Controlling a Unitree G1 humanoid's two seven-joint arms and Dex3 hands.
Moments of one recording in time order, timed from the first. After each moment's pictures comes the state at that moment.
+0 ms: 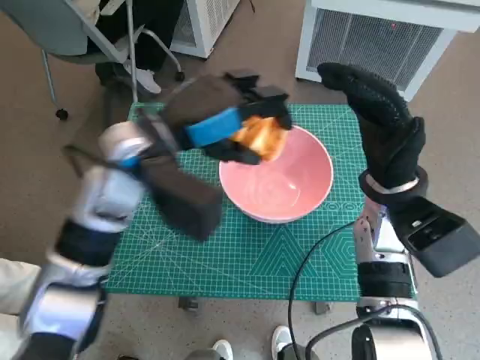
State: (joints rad) left arm -1.00 0.41 -0.33 0.38 0.45 -0.31 -0.45; right arm -0.77 -0.12 -0.16 0.58 0.32 -0.87 0.55
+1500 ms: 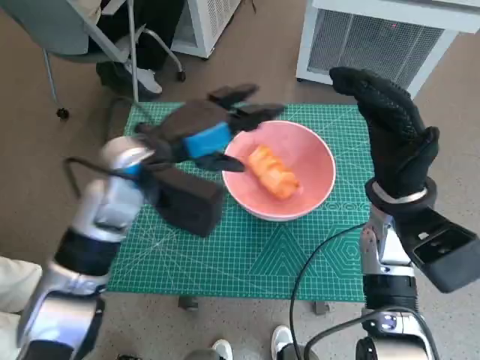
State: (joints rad) left arm -0.81 0.55 -0.24 0.20 0.43 -0.20 -0.57; right arm -0.69 -0.14 -0.14 0.45 0.30 -0.81 0.46
